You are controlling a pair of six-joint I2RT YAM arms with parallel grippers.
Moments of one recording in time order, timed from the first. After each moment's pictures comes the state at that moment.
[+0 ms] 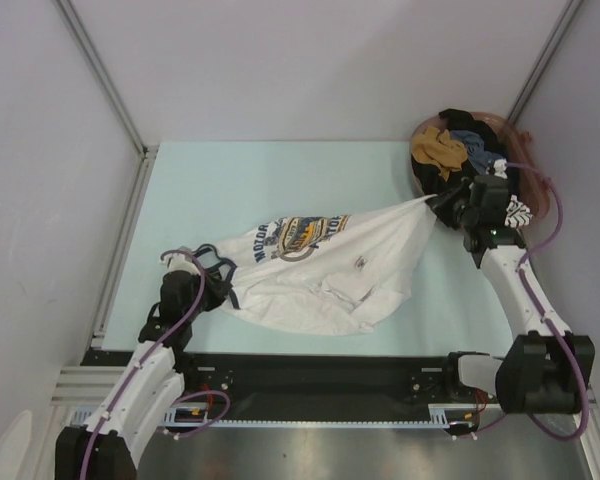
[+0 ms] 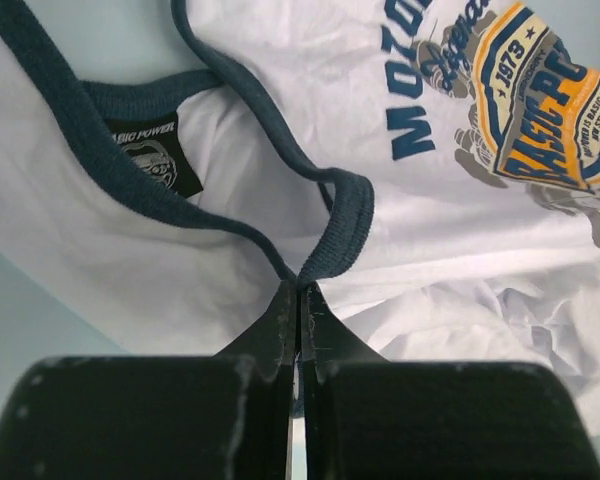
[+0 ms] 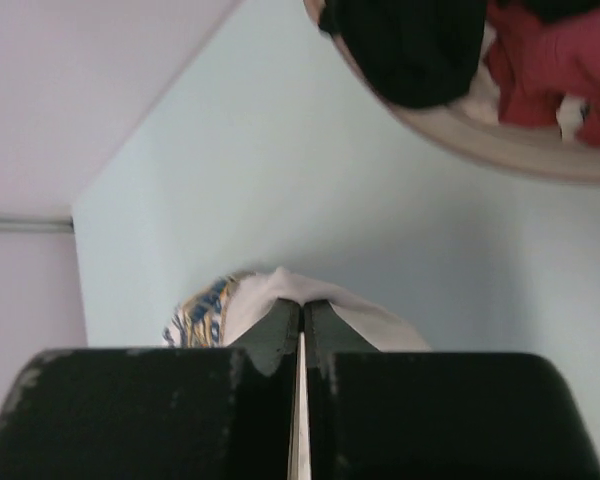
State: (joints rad) left arm -0.15 0.63 0.17 -0.10 0.09 -0.67; right arm 0.02 1.16 0.88 -0.20 -0.11 0.76
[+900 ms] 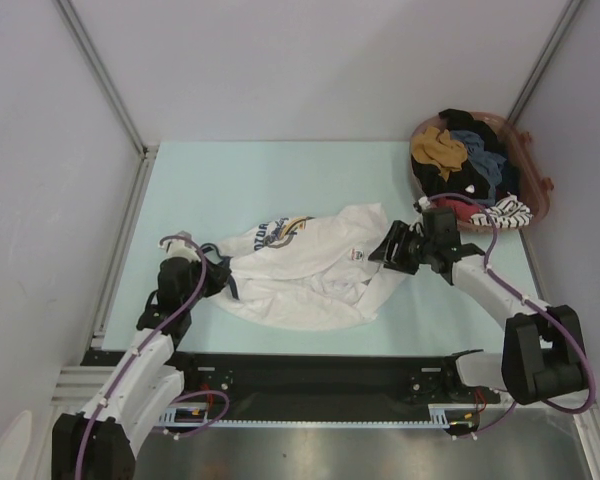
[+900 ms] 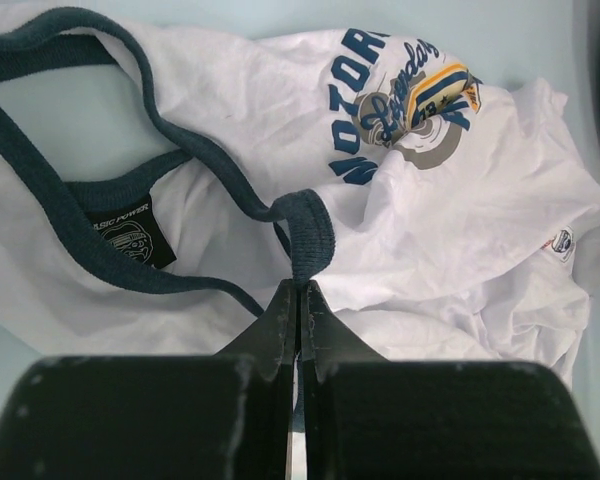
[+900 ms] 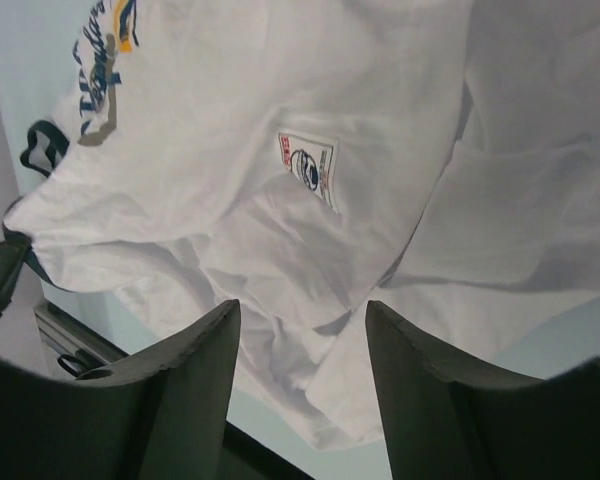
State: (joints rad) left arm -0.15 0.72 0.27 -0.05 0.10 -0.62; right arm 0.21 1.30 0.74 -0.24 -0.43 0.60
